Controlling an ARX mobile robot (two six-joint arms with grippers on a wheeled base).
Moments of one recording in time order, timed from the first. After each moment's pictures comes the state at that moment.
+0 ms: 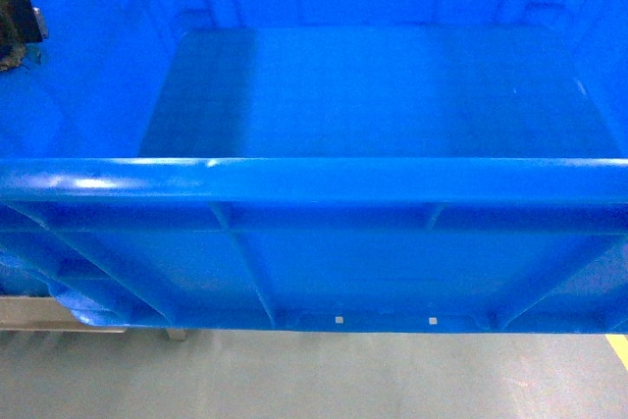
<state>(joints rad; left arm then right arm) -0.34 1.10 0.48 0.46 -0.38 -0.10 0.15 1.12 0.61 0.24 0.22 0.11</state>
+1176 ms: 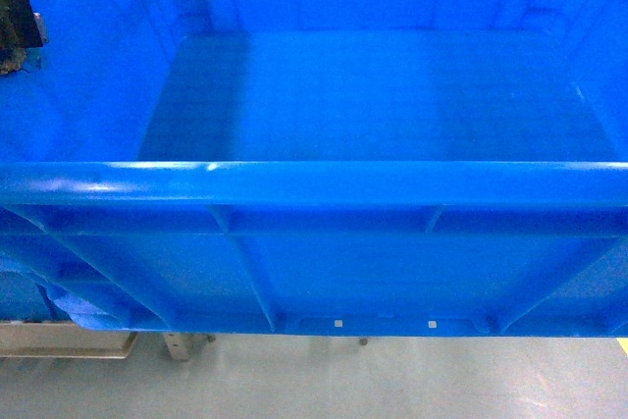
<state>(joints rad) -0.34 1.10 0.48 0.46 -0.37 -0.10 0.15 1.12 0.61 0.24 0.22 0.11</state>
